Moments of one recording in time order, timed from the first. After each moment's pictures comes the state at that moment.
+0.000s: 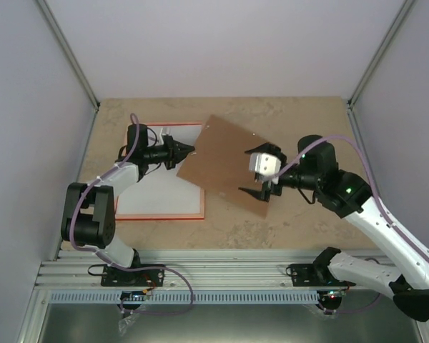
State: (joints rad) left arm -0.12 1.59 0.87 0.24 1.03 -1.24; right arm 0.76 1.00 1.15 -0.57 -0.42 -0.69
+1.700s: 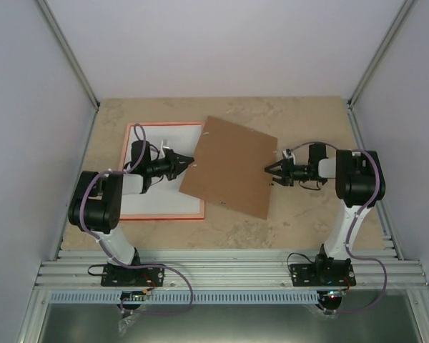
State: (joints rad) left arm -0.11 1.73 0.69 0.58 0.99 -1.15; right arm -0.03 2.04 0.93 -0.10 -1.33 0.32
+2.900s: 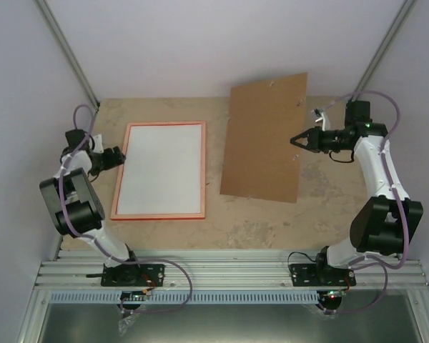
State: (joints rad) left arm 0.41 1.70 1.10 -0.43 0.38 0.02; right arm -0.11 1.53 1.38 -0.94 -0.96 -0.03
